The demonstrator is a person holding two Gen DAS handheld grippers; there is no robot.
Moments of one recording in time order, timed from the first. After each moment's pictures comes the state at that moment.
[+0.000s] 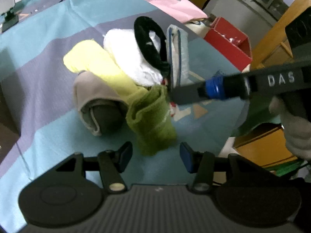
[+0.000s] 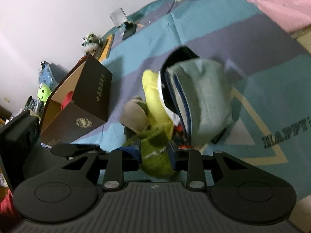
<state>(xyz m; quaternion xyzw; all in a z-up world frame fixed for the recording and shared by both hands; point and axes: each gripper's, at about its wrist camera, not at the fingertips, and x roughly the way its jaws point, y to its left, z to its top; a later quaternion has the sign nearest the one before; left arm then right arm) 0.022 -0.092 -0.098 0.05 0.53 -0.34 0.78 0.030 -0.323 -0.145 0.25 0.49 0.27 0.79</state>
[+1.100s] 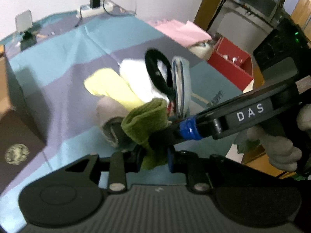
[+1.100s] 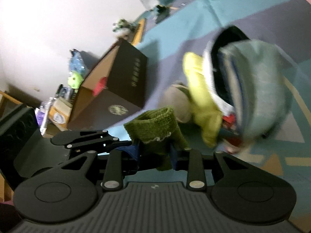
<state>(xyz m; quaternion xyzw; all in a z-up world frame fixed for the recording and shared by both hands) 0.001 -0.061 -0.048 0.05 0.47 -0.32 0.82 0.033 -0.297 -0.135 0.28 0.49 0.37 0.74</state>
